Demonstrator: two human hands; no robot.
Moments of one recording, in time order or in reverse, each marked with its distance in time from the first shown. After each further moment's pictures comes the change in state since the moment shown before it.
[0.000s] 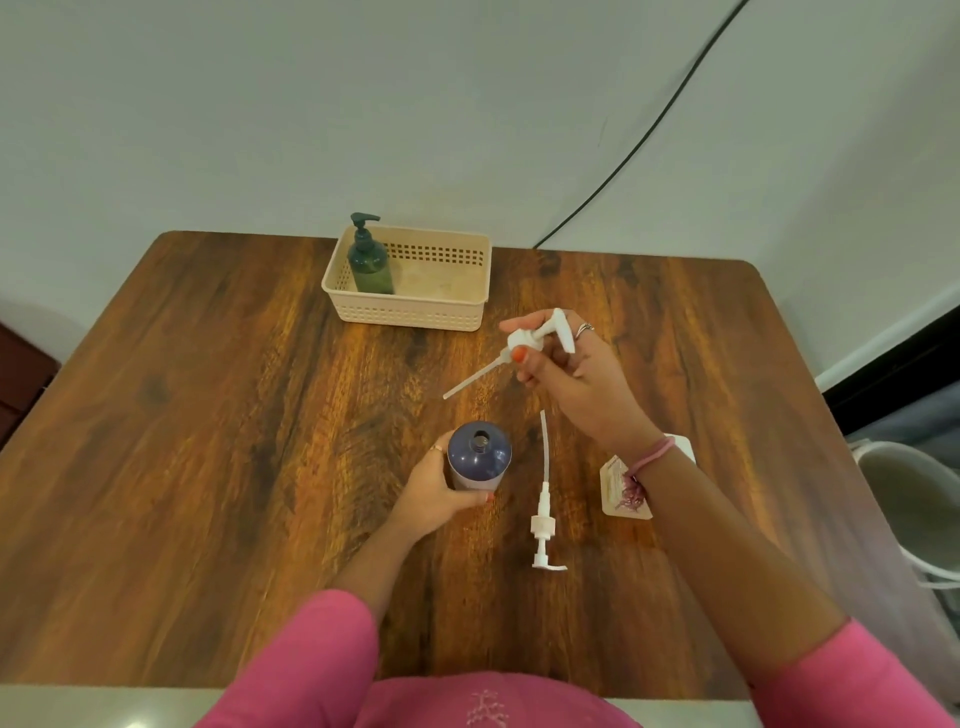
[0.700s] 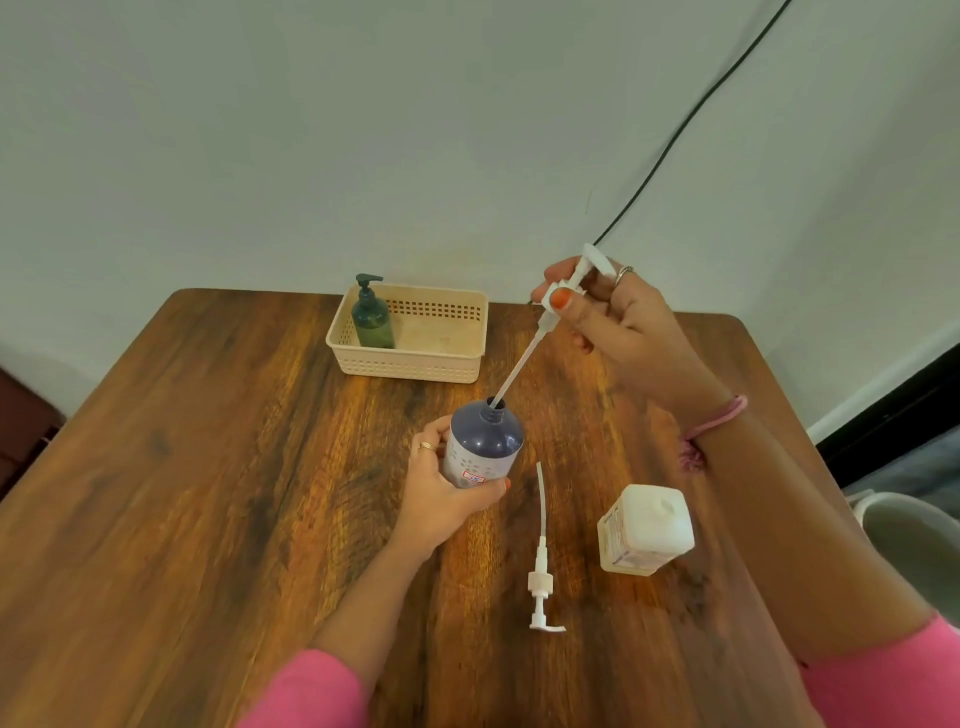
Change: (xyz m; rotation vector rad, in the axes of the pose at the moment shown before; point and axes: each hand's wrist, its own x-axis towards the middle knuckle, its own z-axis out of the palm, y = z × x) left_hand -0.003 0.073 -0.011 -0.222 0.258 0.203; right_hand 0.041 -0.077 -0.053 -0.019 0.009 -0.081
